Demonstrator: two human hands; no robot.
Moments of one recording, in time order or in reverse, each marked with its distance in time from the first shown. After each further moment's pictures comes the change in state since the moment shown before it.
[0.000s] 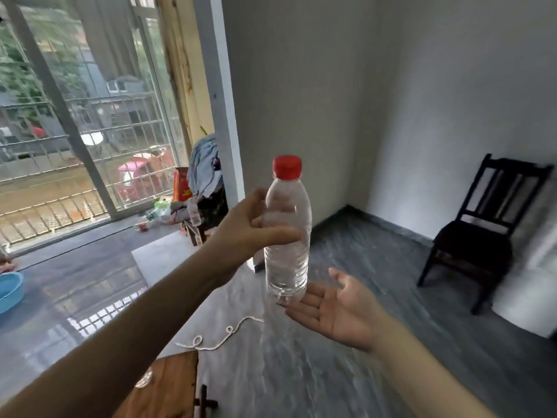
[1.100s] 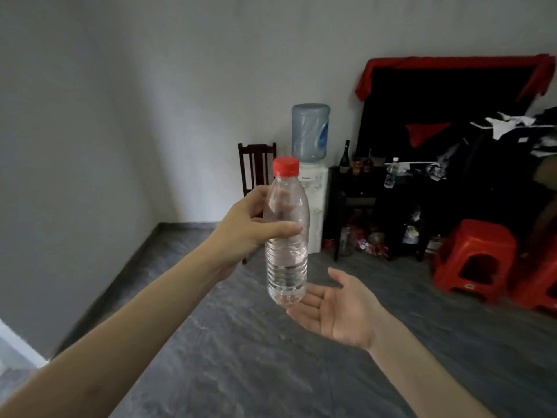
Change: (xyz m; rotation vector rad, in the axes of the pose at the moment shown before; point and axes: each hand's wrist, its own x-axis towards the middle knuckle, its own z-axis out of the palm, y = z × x) left_hand 0.034 0.079 0.399 -0.155 -0.734 0.124; right_hand -0.312 -0.023 -0.236 0.363 0.413 -0.548
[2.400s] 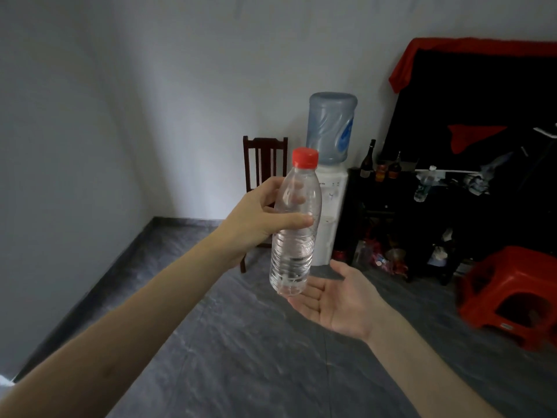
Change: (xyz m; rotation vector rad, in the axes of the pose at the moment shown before) left_hand 0.264 -0.085 -0.051 0.020 0.003 -0.053; right_hand 0.217 -0.188 -0.003 0.009 -0.006 0.070
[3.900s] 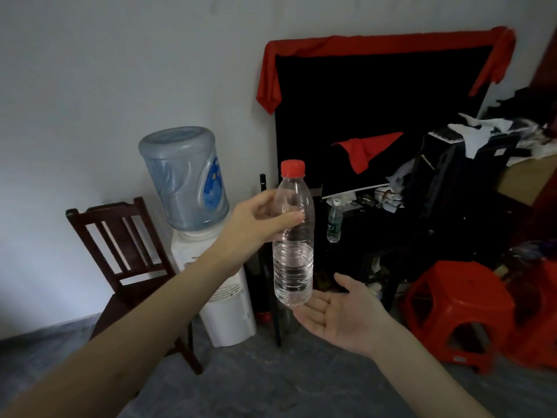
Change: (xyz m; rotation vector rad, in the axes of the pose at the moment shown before) left_hand 0.591 -0.025 0.301 -0.045 -0.260 0.106; right_hand 0.109 -0.508 -0.288 0.256 0.227 -0.238
